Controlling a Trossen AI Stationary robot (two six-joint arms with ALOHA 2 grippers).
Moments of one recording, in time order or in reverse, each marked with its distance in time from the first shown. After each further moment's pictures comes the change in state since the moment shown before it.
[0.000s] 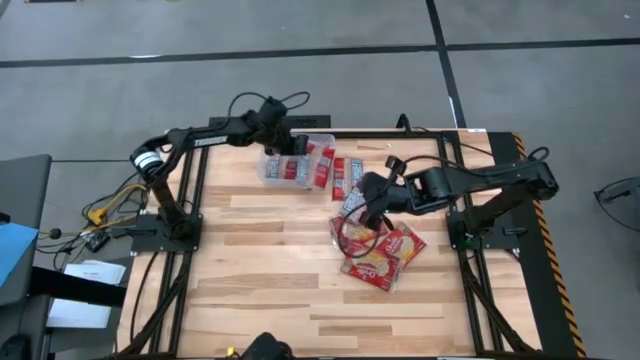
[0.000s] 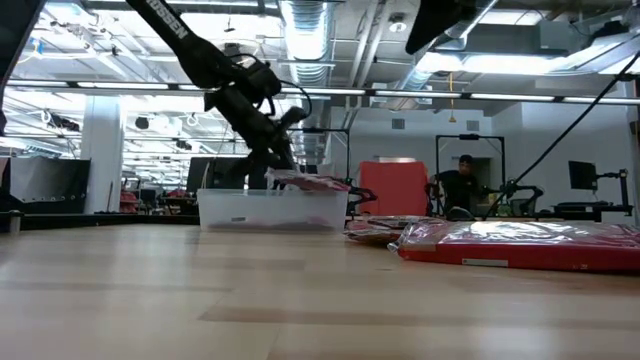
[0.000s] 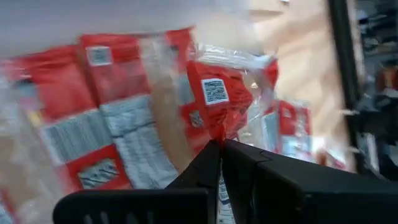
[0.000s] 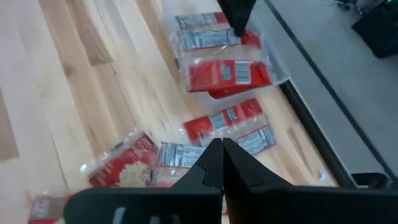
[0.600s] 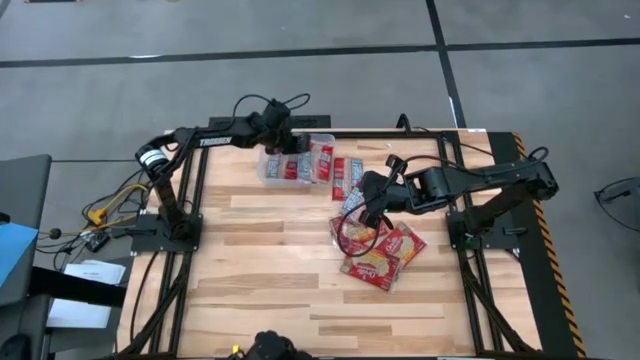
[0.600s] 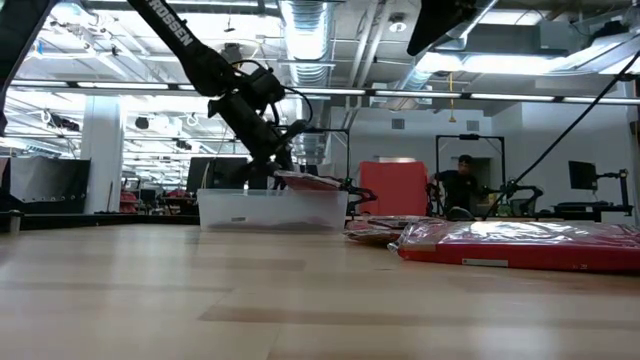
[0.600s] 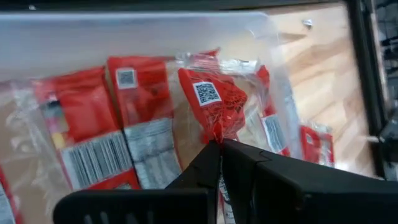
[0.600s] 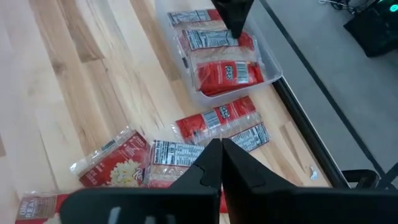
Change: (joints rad) left arm -0.007 0.047 -0.002 0.063 -0.108 -0.029; right arm -0.002 0.000 -0.001 -0.001 0.012 -0.001
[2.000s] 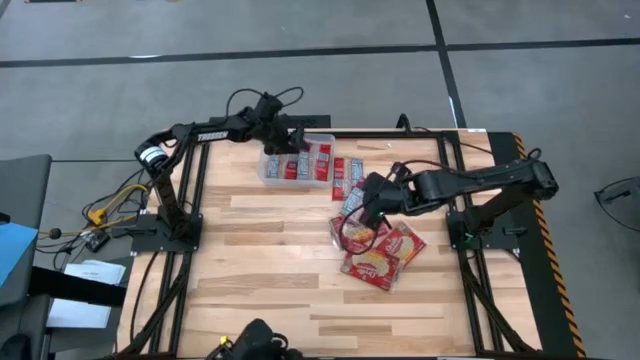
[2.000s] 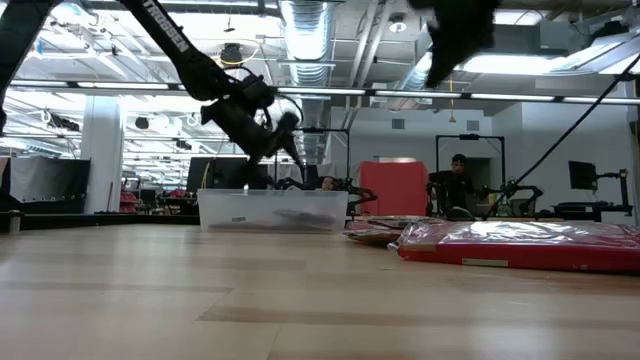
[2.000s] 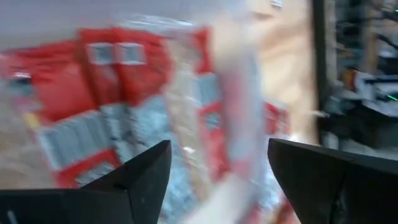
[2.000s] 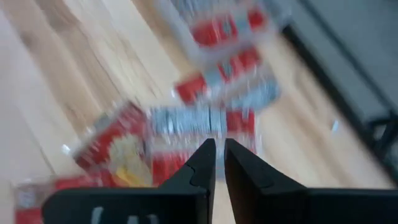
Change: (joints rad) left arm 0.082 -0.012 -0.001 -0.007 0.293 -0.038; right arm -0.029 -0.005 -0.127 -0.028 -0.079 0.210
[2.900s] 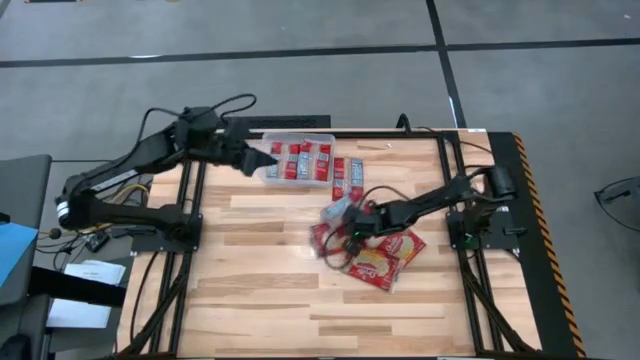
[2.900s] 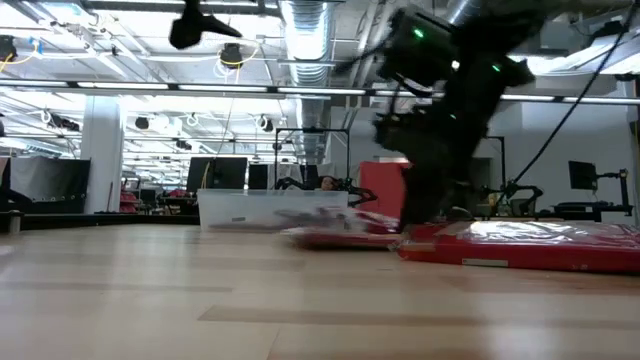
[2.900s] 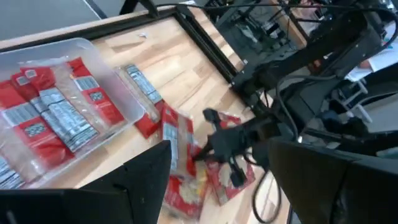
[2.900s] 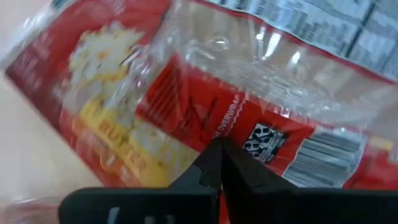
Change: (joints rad) left arm -0.375 -0.804 0.000 -0.439 -0.361 0.109; right arm -0.015 0.338 -0.369 0.766 -0.358 0.029
